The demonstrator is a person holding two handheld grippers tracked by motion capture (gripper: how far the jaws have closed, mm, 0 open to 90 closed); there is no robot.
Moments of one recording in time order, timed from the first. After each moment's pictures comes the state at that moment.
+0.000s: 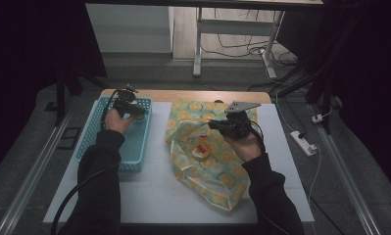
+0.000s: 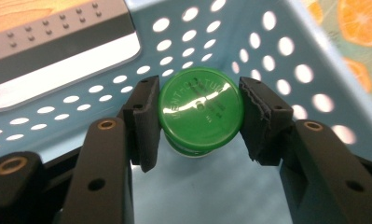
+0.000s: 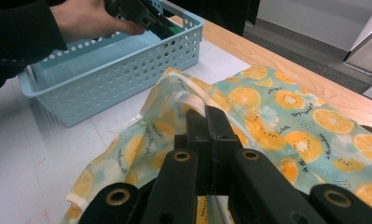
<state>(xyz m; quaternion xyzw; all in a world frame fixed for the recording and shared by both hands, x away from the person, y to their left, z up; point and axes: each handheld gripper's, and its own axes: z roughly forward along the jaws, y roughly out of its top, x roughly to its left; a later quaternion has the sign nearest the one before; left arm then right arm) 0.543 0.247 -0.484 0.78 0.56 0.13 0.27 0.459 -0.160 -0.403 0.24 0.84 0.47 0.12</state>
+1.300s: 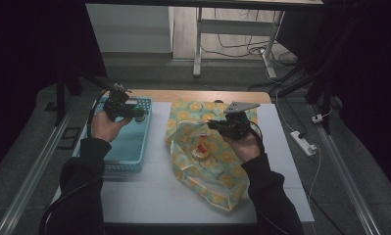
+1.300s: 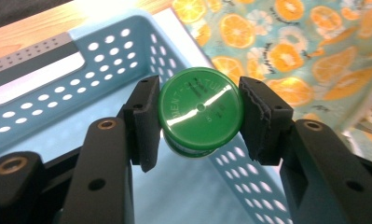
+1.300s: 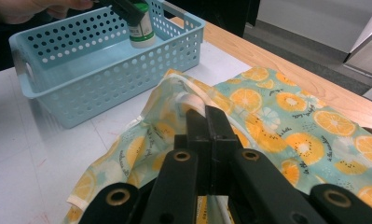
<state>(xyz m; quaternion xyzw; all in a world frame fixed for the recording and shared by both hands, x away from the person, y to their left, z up) 0.477 0.242 -0.425 0.80 0.48 0.11 0.34 0.458 -0.158 -0.403 0.23 0.84 0.47 0.12</state>
